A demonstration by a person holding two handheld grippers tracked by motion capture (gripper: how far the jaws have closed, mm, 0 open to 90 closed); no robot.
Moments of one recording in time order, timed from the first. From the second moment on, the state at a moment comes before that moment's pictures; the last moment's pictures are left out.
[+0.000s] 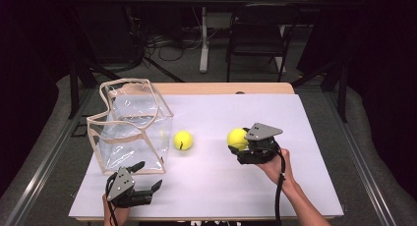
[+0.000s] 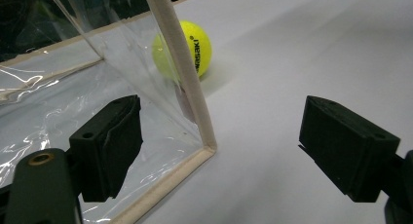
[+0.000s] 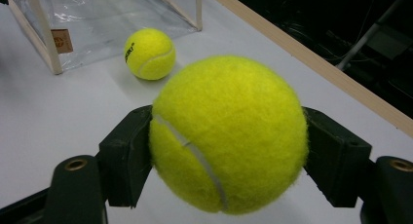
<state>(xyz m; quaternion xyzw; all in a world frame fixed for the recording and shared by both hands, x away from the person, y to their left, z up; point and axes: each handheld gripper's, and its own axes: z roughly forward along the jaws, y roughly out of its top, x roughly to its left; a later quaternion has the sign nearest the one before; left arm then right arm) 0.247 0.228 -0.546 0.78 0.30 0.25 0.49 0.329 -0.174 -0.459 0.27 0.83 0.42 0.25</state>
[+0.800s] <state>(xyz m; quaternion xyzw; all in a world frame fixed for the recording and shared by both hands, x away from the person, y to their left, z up) 0.247 0.228 -0.546 0.78 0.30 0.25 0.49 0.345 -0.156 -0.452 0.26 0.83 0.43 0.24</state>
